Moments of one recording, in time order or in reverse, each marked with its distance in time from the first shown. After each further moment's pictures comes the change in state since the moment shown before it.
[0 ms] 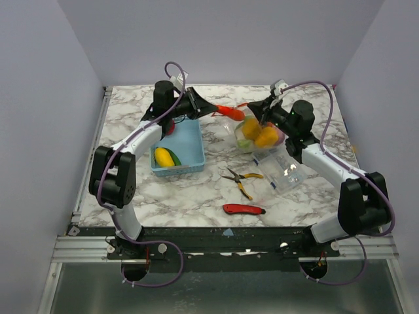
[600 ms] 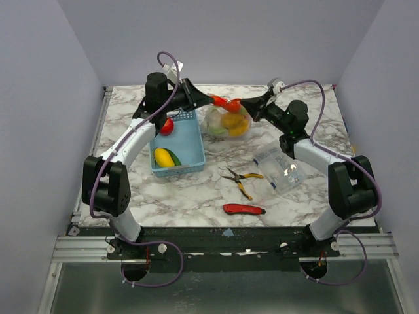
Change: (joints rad) left arm 0.019 -0.126 0.061 -0.134 -0.067 0.131; right arm -0.002 0.161 0.035 0.253 -0.107 0.126
